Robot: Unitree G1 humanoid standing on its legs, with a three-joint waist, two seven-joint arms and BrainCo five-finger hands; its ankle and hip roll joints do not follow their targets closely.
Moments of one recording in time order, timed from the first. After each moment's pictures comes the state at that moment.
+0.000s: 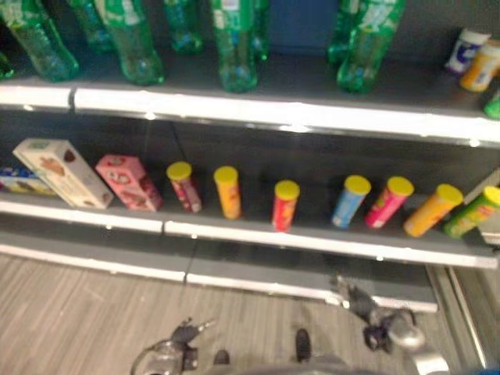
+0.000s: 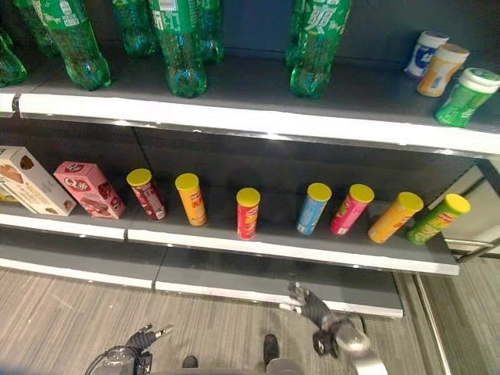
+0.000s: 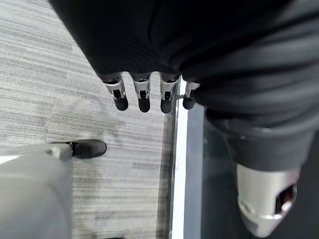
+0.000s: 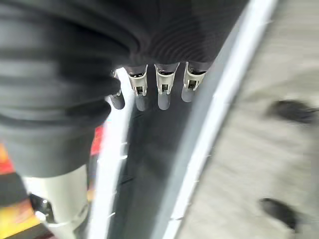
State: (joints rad) left arm -0.01 0.22 -0.01 1.15 -0.10 0.00 -0.01; right arm 0.13 -0.37 0.26 0.64 0.24 -0.01 0.31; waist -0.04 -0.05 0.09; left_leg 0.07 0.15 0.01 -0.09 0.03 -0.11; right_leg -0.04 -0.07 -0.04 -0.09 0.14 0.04
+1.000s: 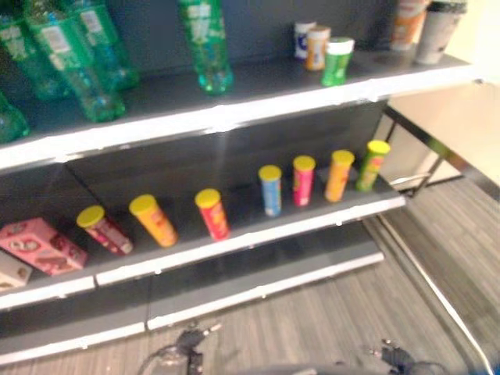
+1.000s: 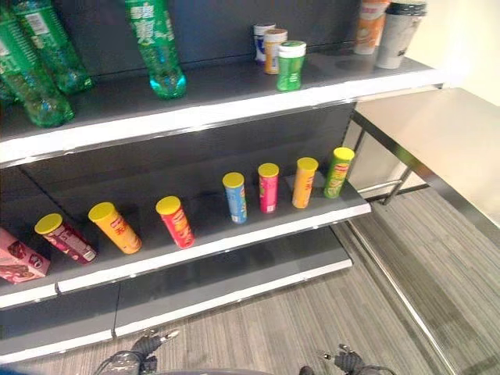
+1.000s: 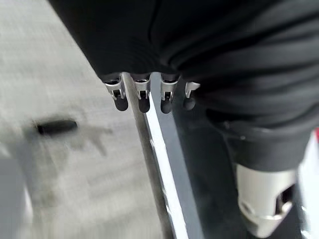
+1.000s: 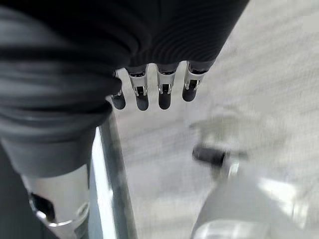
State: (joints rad) left arm 0.00 0.14 0.00 1.10 -0.10 -0.02 -0.03; right arm 0.10 -0.35 -0.02 1.08 0.04 -0.01 0.09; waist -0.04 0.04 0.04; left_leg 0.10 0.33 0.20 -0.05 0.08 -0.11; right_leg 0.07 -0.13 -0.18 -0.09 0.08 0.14
